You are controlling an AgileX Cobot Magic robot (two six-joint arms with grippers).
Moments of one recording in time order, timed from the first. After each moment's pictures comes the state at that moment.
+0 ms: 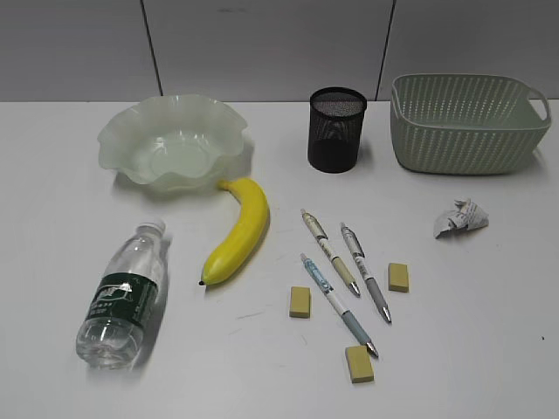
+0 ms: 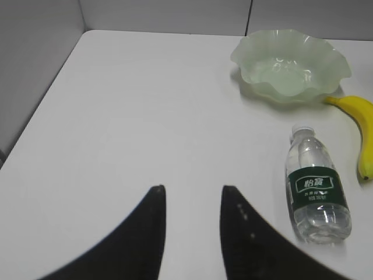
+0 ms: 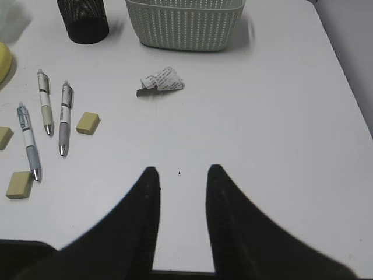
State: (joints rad) left arm -0.12 -0.01 -0.54 0.14 1.06 -0.20; right arm 0.06 -0.01 -0.51 0.03 1.04 -0.03
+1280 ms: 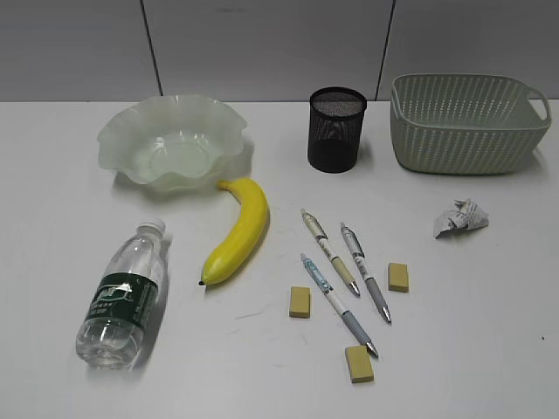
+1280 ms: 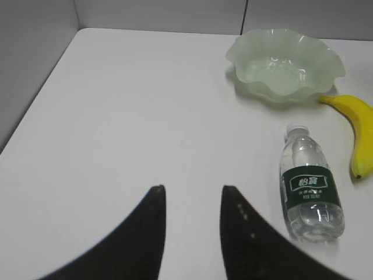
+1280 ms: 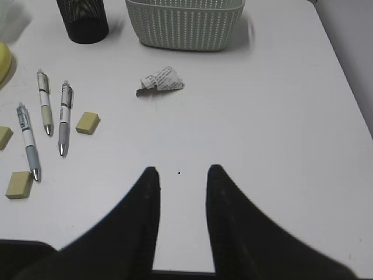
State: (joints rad) left arm -0.12 0.01 -0.54 0.12 1.05 -0.20; right arm 0.06 -0.01 -0.51 0.03 1.04 -0.03
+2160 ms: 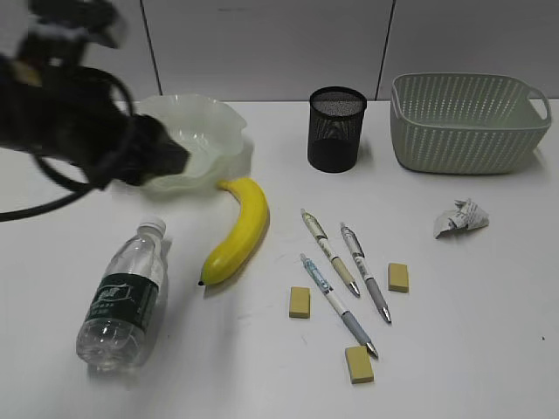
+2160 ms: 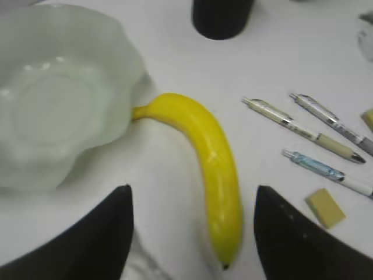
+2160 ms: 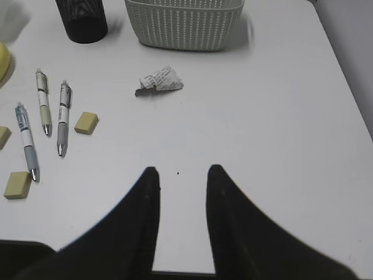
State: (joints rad) left arm -0.52 1.41 -0.89 -0.17 0.33 0.17; right arm 0.06 -0.01 -0.51 0.03 1.04 -0.03
